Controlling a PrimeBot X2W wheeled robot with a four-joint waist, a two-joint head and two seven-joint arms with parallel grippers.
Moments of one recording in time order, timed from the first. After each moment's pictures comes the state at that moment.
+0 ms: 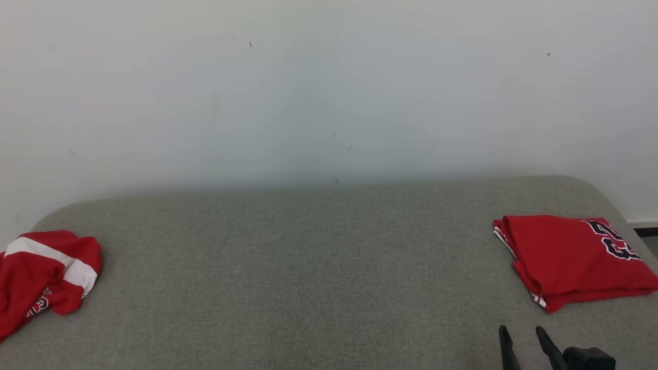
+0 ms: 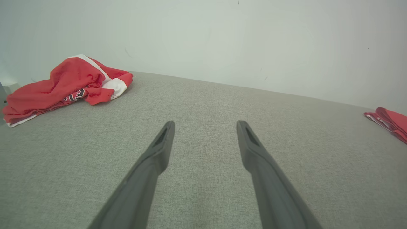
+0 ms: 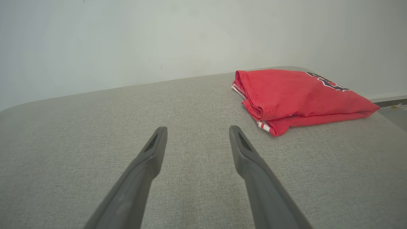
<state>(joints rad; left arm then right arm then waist) 0.23 0.10 0.04 0.19 -0.27 -0.12 -0.26 0.09 -0.05 -0.09 0.26 0.13 0.13 -0.07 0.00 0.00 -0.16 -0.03</state>
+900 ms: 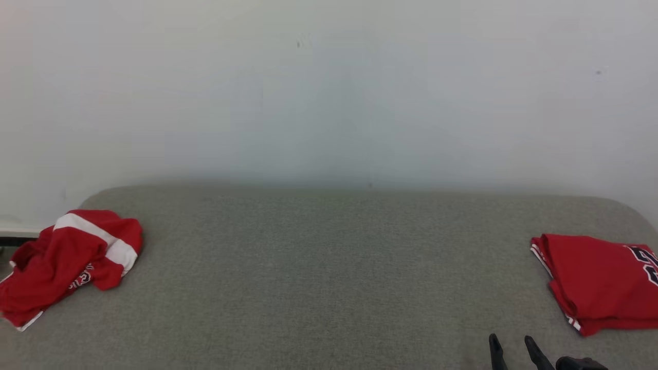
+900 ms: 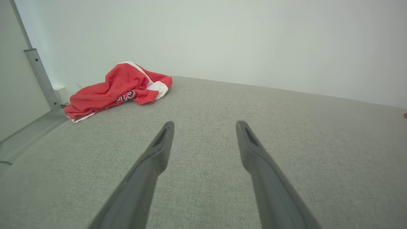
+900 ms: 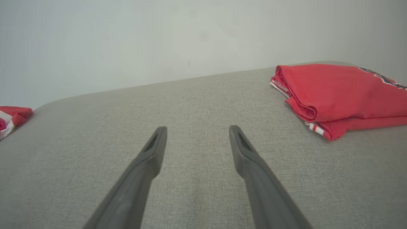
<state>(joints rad) 0.22 0.14 0.06 0.20 -0.24 -0.13 -0.26 0.10 -0.05 -0.06 0.29 0.20 0.13 -0.10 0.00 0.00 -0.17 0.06</state>
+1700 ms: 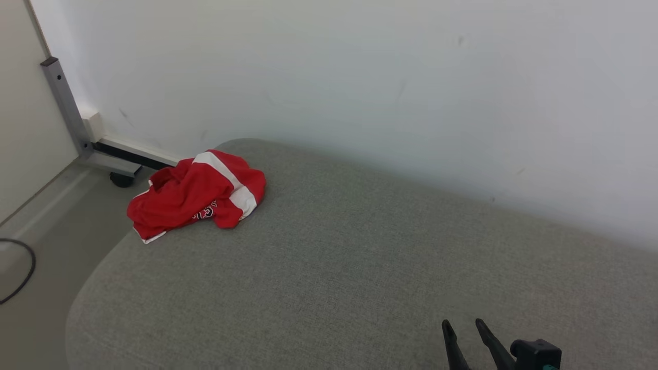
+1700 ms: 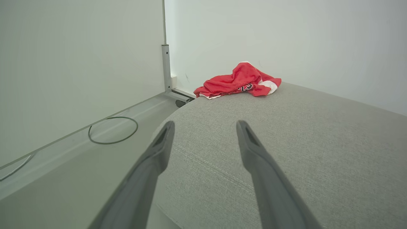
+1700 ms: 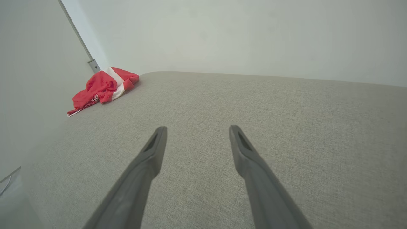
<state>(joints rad) 0.23 0.14 0.20 0.17 -0.18 -0.12 -0.26 0.01 -0.05 0.10 0.39 0.27 0.13 -0.16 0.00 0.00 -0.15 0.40</state>
